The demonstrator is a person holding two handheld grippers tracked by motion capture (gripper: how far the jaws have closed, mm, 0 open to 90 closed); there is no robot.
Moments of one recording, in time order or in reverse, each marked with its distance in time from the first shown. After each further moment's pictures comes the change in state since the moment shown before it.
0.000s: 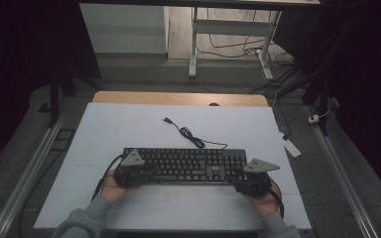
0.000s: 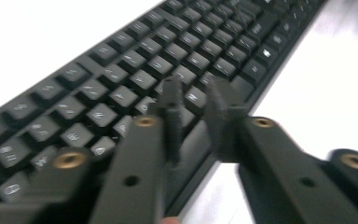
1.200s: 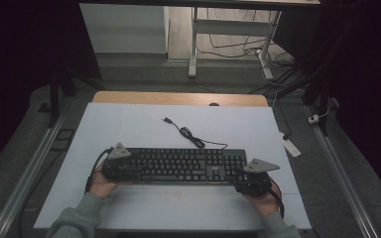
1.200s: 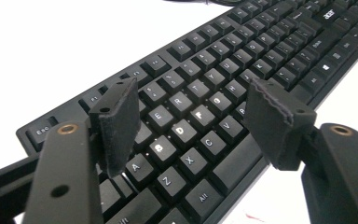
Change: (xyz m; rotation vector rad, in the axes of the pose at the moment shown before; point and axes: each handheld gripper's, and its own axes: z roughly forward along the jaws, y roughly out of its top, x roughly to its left) left arm 0.022 -0.004 -0.017 -0.001 0.133 -0.084; right arm -0.001 0.000 0.000 0.004 -0.009 -0.002
